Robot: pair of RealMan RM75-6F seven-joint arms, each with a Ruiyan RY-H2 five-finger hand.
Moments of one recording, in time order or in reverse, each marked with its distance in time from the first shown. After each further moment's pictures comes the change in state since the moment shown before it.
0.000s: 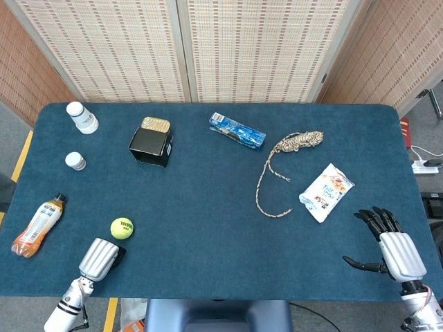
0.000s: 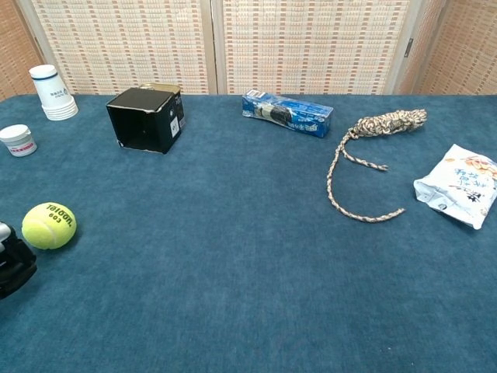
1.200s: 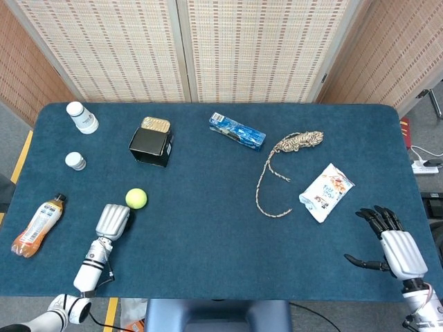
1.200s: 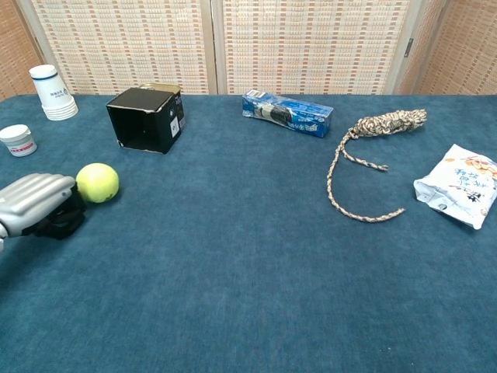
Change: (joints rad) left arm -0.238 -0.126 -0.188 0.095 -0.251 -0.344 0.081; right arm 0.014 -0.002 0.004 0.020 0.021 -0.020 0.024
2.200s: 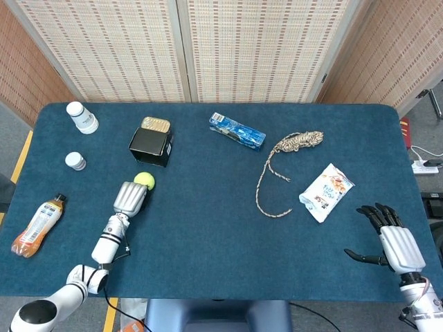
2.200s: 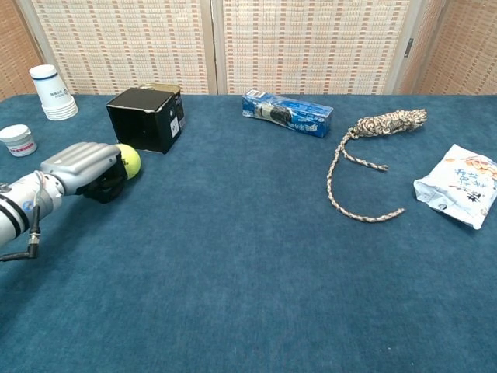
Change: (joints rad) left arm -0.219 -0.079 -0.059 0.171 -0.056 -0.139 -0.069; right arm 0.023 -0.008 0.022 -0.008 0.072 -0.054 -0.036
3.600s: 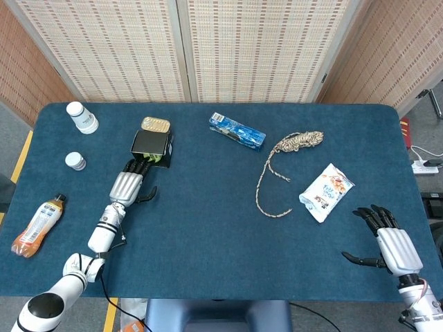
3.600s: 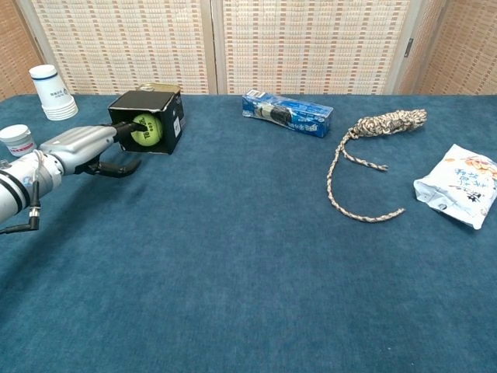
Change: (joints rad) left arm -0.065 -0.004 0.036 0.138 -0.011 -0.043 -0.185; right arm -0.001 0.002 -0.015 0.002 -0.037 0.009 0.021
